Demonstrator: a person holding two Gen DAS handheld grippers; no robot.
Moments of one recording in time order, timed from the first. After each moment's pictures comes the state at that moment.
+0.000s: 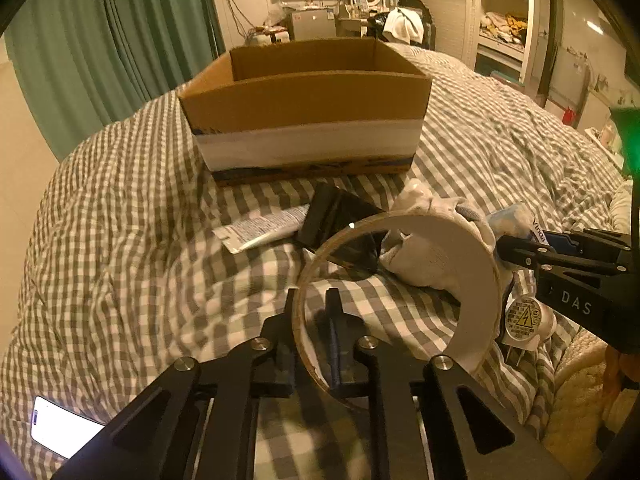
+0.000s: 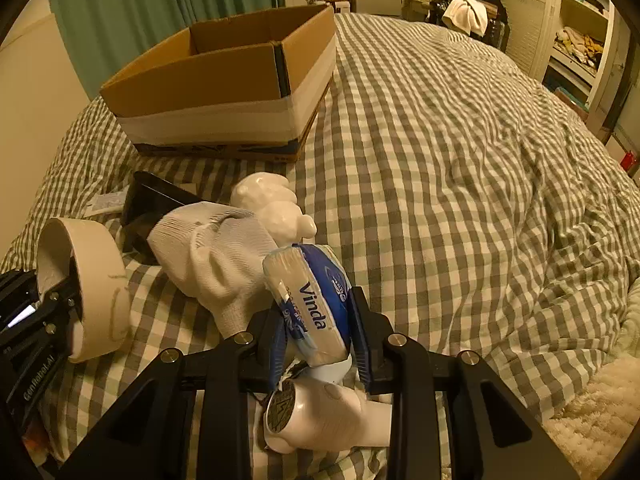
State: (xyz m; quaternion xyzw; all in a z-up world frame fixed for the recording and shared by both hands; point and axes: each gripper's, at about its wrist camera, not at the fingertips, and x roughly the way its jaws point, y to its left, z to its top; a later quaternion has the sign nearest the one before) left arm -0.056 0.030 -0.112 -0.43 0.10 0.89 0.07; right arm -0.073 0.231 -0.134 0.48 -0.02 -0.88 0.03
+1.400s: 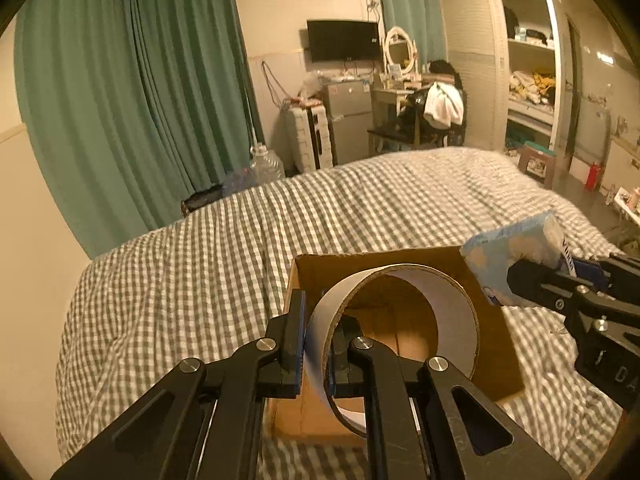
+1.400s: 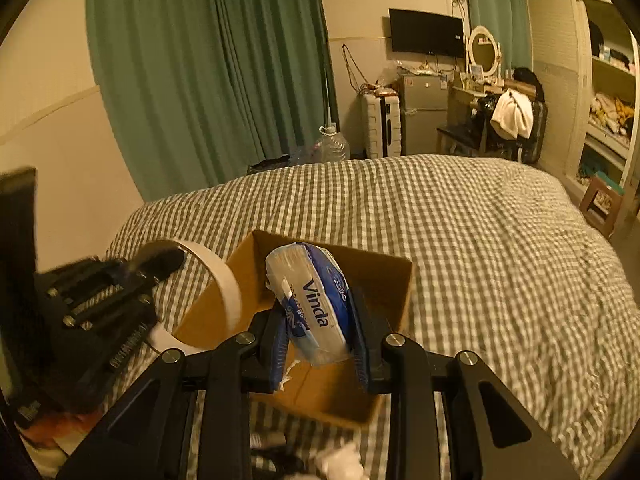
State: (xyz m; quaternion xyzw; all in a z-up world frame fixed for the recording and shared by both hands) left arm -0.257 0.019 0.012 -0.33 0.09 0.94 0.03; right arm -0.236 0.185 0.033 0.34 -0.04 -0.93 0.12
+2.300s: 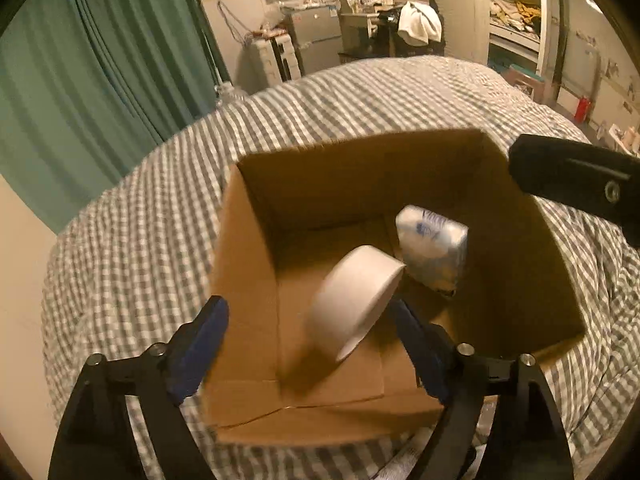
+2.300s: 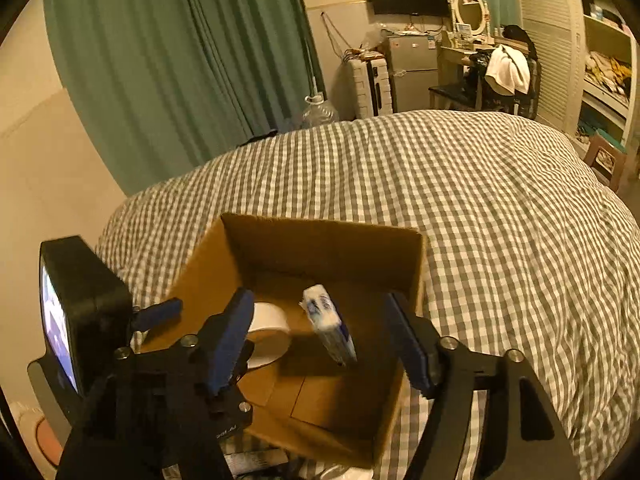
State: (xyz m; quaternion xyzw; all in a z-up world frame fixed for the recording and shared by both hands) left arm -0.267 0.039 -0.058 -0.44 0.15 0.88 0.06; right arm -0.281 0.202 -0.016 0.39 -0.08 -0.91 0.10
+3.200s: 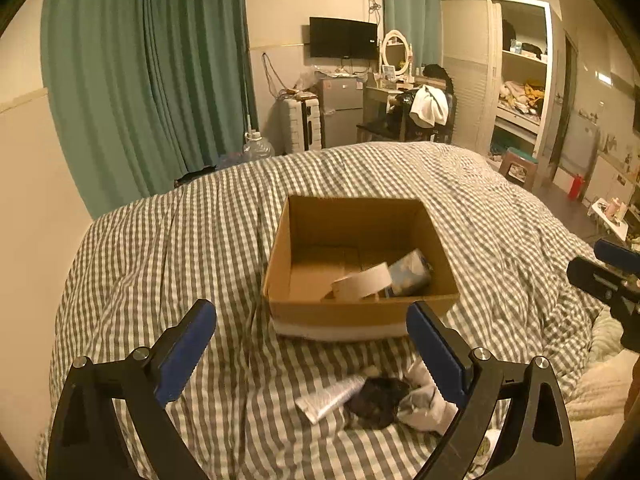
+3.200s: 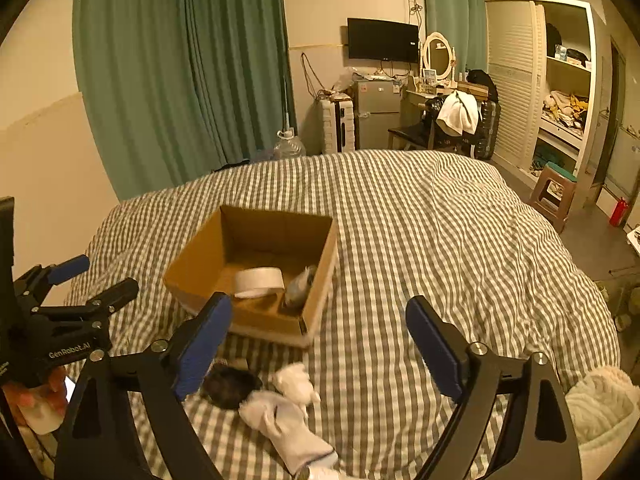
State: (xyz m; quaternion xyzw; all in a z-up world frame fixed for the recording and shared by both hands) left arm -0.119 0.005 0.028 -0.34 0.05 0.94 0.05; right arm -0.105 0.251 0.052 0.34 -0.02 -0.94 0.04
